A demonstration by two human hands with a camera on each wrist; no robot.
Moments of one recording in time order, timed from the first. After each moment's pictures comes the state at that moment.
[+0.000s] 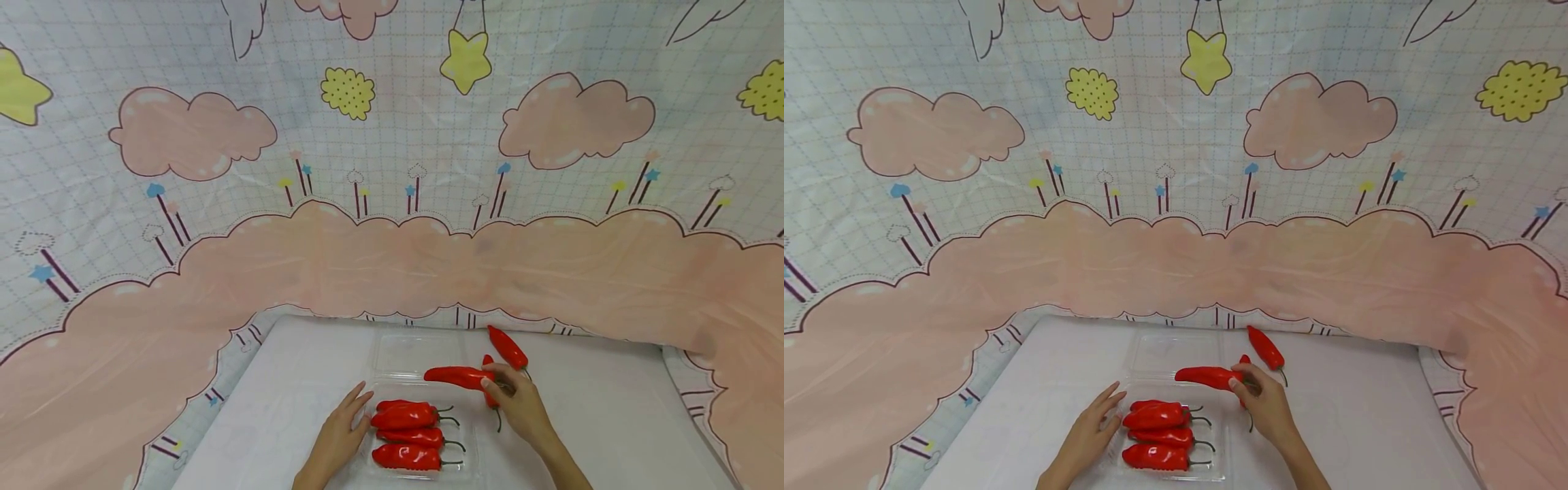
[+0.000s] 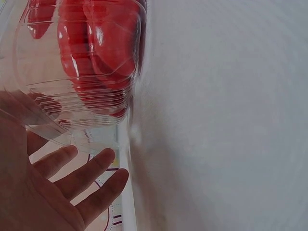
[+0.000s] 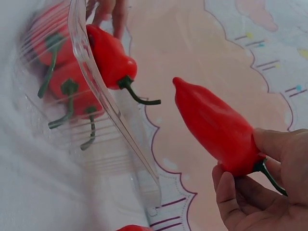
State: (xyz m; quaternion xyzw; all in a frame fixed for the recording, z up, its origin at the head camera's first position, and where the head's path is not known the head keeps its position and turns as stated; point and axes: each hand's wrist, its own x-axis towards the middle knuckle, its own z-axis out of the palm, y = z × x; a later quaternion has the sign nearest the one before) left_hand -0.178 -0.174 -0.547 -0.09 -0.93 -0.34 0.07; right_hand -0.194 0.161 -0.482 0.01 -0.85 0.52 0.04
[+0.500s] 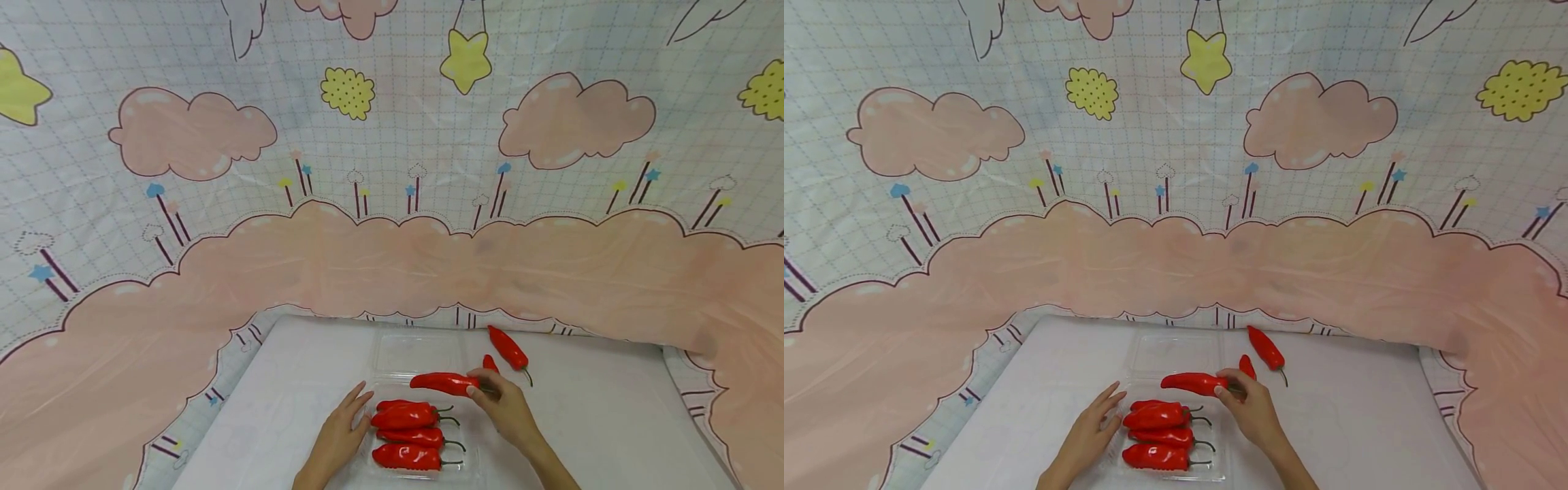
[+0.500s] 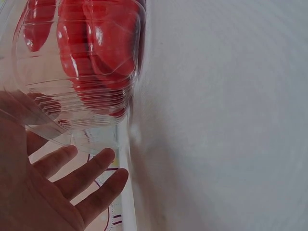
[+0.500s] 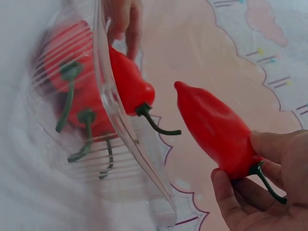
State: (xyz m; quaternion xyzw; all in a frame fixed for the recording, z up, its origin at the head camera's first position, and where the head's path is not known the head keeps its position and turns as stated) left_hand -0.178 -0.174 -0.546 -0.09 -0.93 -0.34 0.07; right_hand -0.190 0.139 -0.487 0.02 -0.84 0.54 0.03
